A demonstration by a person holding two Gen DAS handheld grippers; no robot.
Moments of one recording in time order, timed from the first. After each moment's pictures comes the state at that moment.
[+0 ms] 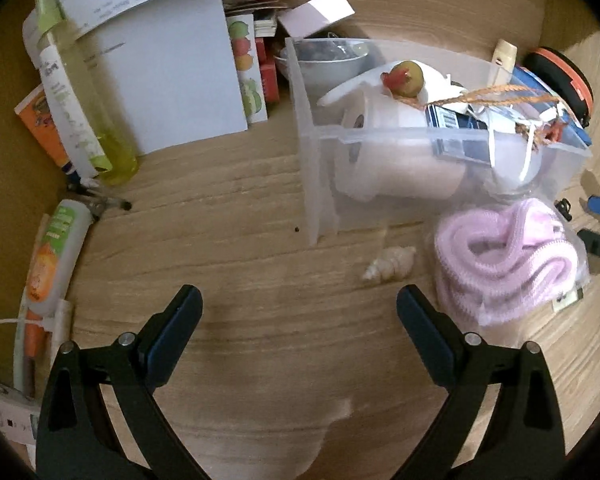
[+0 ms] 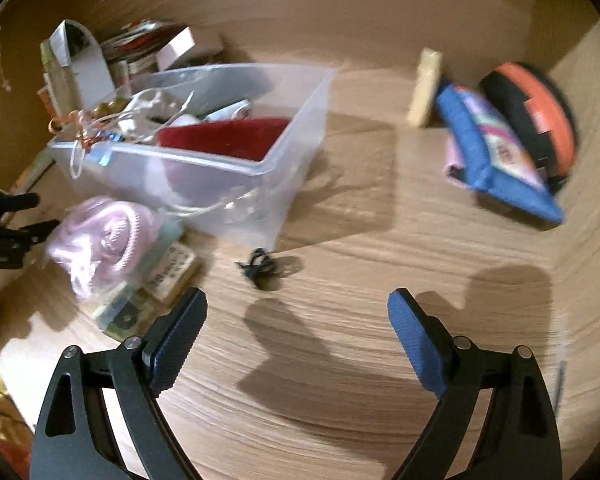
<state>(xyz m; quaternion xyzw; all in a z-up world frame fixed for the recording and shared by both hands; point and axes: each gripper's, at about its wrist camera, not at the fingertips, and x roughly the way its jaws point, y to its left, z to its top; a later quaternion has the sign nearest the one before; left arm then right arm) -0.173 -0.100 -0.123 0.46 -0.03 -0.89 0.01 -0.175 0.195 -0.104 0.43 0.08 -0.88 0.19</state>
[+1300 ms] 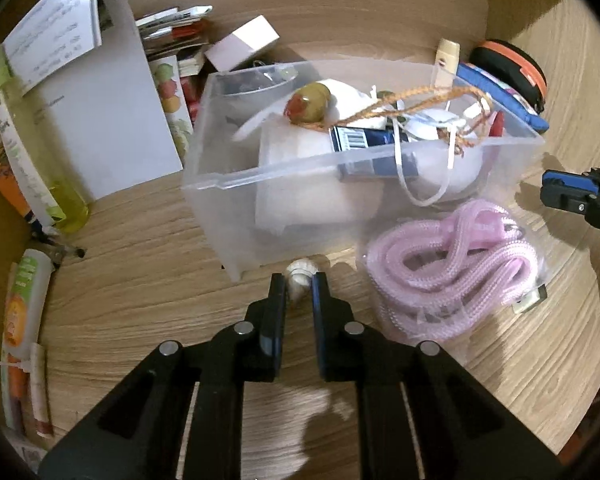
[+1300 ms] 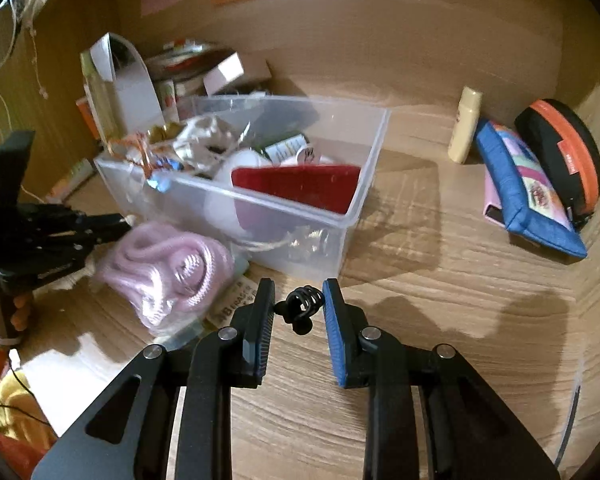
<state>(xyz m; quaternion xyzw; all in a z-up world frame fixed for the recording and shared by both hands) -0.164 -0.075 -0.113 0.42 -0.05 -0.90 -0.07 -0.165 0.187 -0.074 0.38 0.07 -0.89 0.24</state>
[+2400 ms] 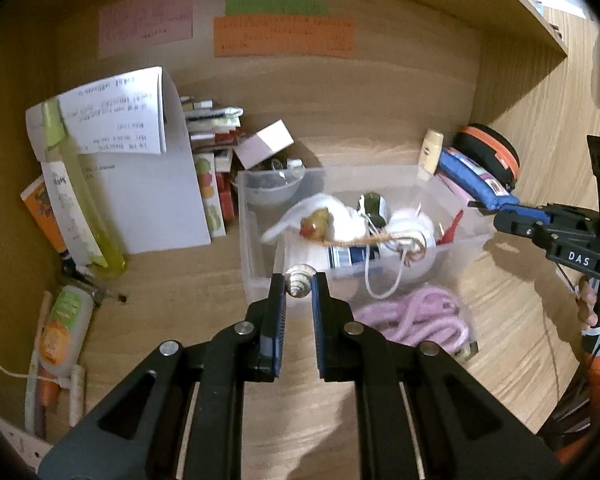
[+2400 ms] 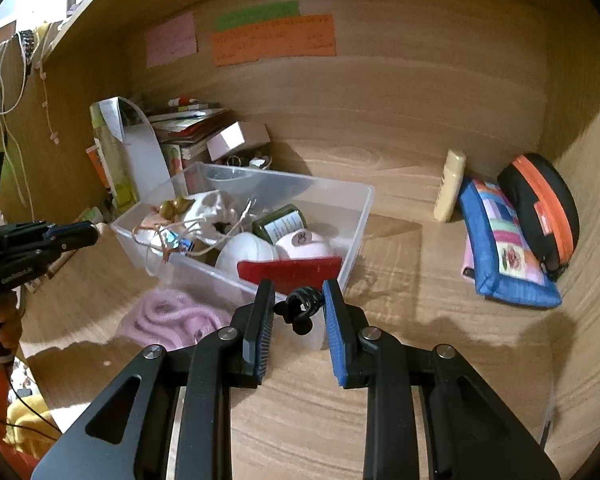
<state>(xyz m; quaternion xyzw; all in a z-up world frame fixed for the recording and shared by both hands) -0.137 -0.090 -0.035 0.32 -0.01 -0.94 -0.07 -0.171 0.185 -0.030 0.32 0.06 -0.91 0.24</state>
